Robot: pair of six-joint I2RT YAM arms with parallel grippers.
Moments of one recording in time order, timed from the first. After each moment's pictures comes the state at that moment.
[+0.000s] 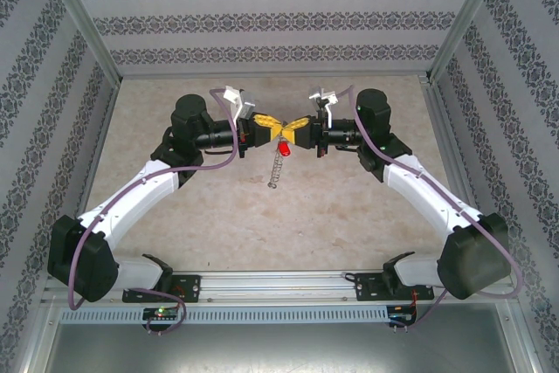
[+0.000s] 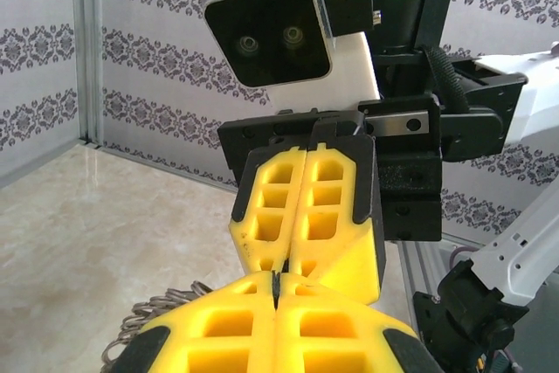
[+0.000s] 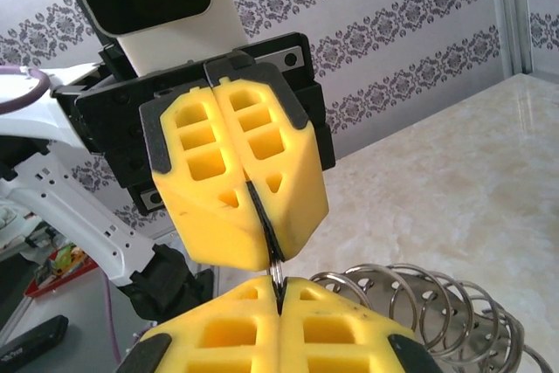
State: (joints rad) left arm -0.44 1.32 1.04 0.24 0.87 -0.16; right arm 0.39 1.32 1.03 0.13 -1.08 0.30
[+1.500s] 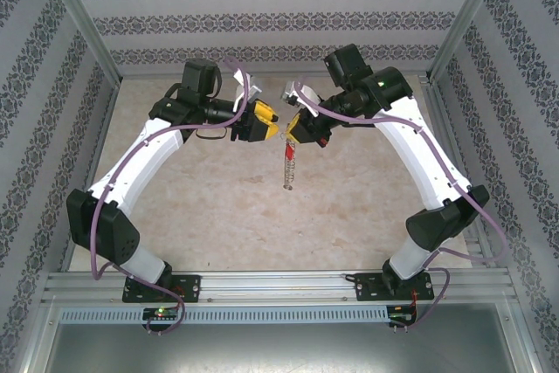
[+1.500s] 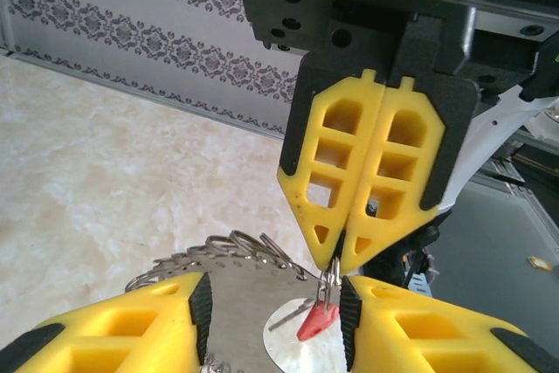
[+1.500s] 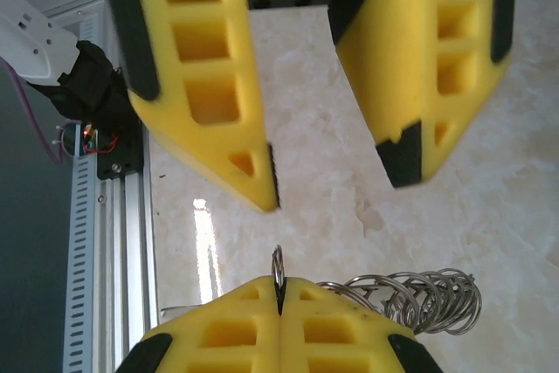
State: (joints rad) left arm -0.35 1.56 1.52 -0.55 1.14 0.24; right arm 0.49 1.67 1.97 -1.34 -0.73 -0.57
